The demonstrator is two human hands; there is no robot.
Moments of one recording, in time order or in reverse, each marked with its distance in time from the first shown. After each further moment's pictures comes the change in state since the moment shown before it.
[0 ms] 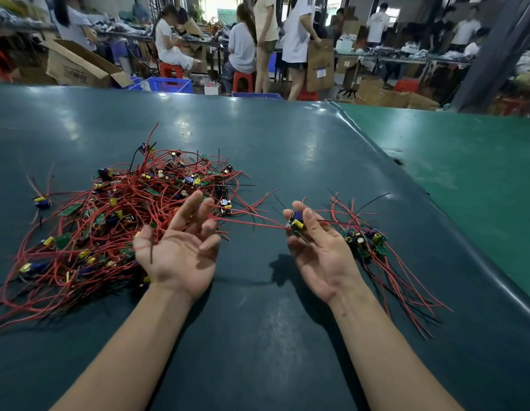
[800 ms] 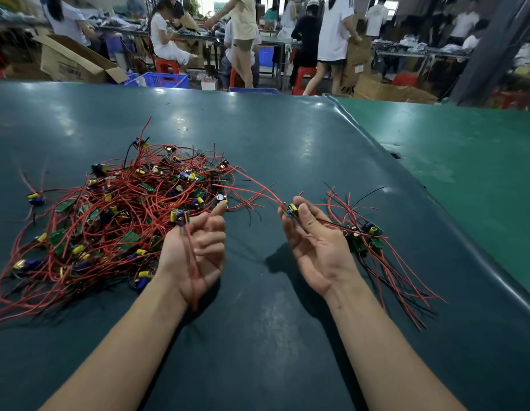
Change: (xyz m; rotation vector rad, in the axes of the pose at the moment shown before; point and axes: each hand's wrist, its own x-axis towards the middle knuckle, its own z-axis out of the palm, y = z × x) left_hand -0.001 -0.005 0.008 -0.047 0.008 -0.400; right_hand 0.001 -0.001 0.004 0.131 0.023 -0.036
